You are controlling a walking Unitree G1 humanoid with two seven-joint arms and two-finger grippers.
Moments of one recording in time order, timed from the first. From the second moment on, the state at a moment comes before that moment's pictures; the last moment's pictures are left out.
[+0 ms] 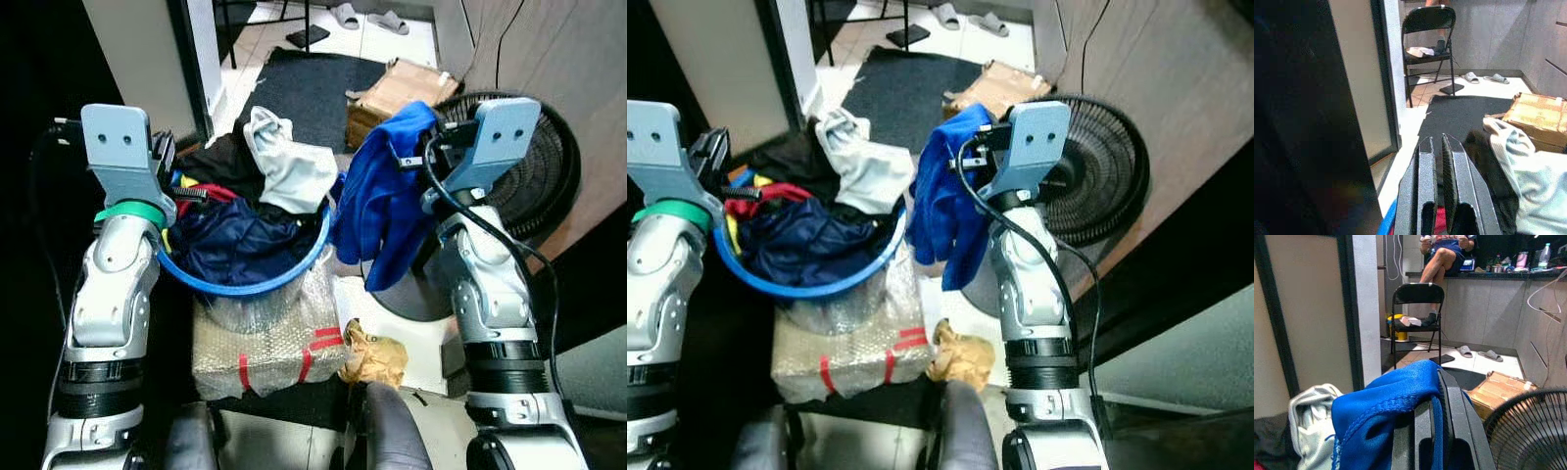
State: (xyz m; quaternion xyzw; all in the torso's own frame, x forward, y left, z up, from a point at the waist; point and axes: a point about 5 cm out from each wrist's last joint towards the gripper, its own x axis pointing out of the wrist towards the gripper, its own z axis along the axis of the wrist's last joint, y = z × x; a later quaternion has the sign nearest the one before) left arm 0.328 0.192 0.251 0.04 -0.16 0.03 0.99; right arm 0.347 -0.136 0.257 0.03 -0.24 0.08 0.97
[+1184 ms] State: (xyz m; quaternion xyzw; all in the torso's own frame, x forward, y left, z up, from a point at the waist) left arm 0.329 0.189 0.252 0.04 -0.16 0.02 0.99; right arm 0.347 -0.134 0.257 0.03 -0.24 0.09 0.97
